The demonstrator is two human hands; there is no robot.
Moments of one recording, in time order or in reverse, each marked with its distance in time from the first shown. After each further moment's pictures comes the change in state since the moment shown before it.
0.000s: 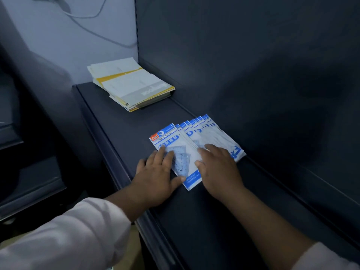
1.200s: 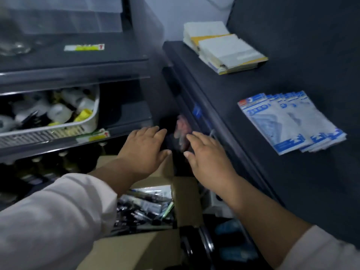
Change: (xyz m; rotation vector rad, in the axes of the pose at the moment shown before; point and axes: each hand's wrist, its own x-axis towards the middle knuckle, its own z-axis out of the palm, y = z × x) left_hand -0.177 -0.184 -0.004 0.066 0.123 -0.206; right_hand -0.068 -0.221 0.076 0.111 -0.111 -0.431
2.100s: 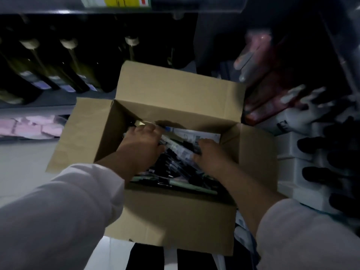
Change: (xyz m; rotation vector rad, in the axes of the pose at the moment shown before) left_hand -0.069 -0.131 0.295 -0.106 -0.373 -0.273; right_hand 0.027 -0.003 0.340 0.099 -0.835 0.186
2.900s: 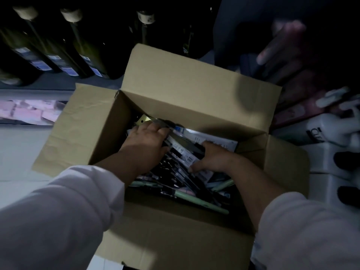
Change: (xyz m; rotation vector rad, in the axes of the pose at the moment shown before) left_hand 0.020 -0.020 0.036 -0.110 -0.031 -0.060; right_hand 0.056 0.002 0.010 0.134 -0.281 0.027
